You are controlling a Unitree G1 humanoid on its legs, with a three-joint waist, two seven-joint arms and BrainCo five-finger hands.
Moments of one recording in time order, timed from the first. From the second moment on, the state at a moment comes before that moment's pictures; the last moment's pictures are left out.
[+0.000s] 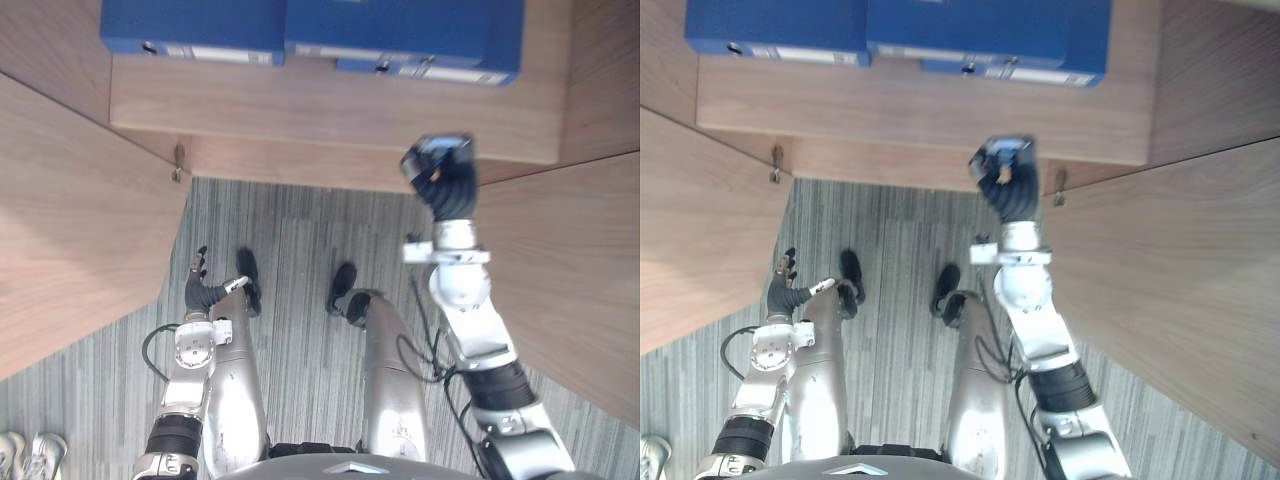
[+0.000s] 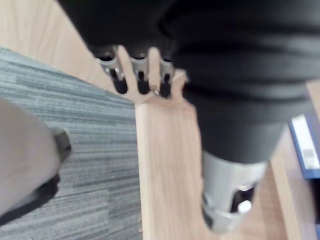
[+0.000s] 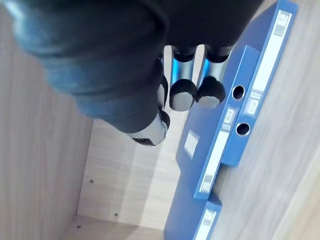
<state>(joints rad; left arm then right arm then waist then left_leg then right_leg) -0.03 0.07 0.05 0.33 0.10 -0.12 0.23 -0.23 -0.29 0.19 -0.28 -0.05 -0.19 -0.30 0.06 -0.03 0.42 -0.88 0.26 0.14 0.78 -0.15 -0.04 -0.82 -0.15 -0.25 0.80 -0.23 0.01</state>
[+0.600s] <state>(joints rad) 0.07 0.09 0.00 0.70 0.18 -0.10 0.20 0.08 -0.07 0.14 0.58 -0.23 -0.14 -0.15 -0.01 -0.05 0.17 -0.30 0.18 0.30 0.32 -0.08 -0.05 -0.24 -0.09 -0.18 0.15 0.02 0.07</state>
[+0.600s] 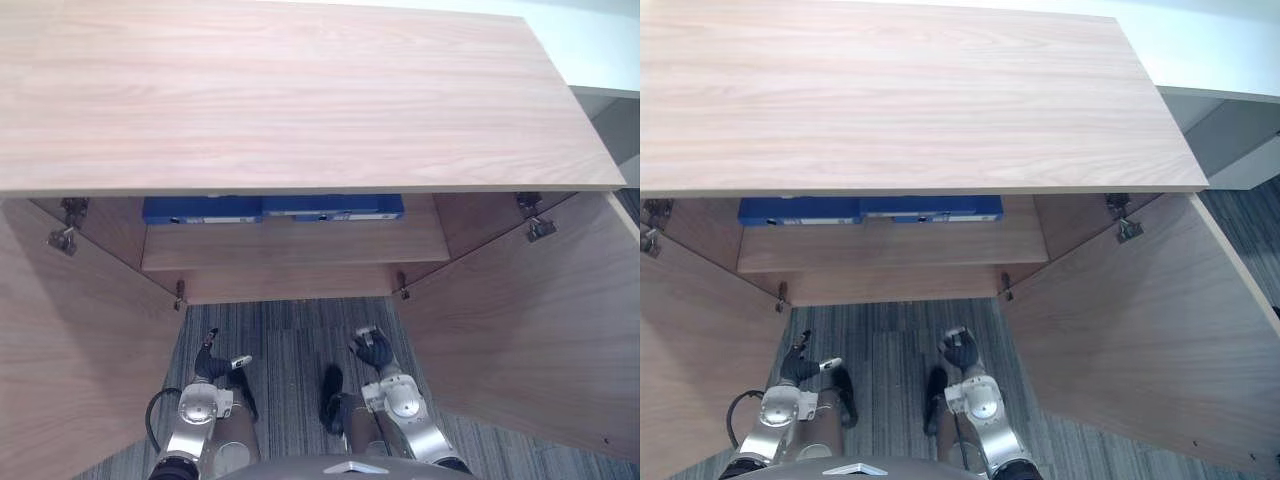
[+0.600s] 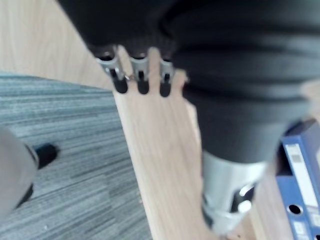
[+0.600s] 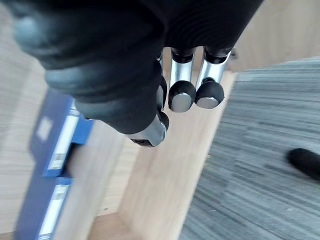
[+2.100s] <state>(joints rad) 0.17 0.10 0.04 0.97 0.29 -0.07 0.17 0.26 -0.05 -0.50 0.51 0.07 -0.10 -0.28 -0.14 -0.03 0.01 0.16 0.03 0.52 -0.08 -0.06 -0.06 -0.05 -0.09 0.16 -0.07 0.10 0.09</state>
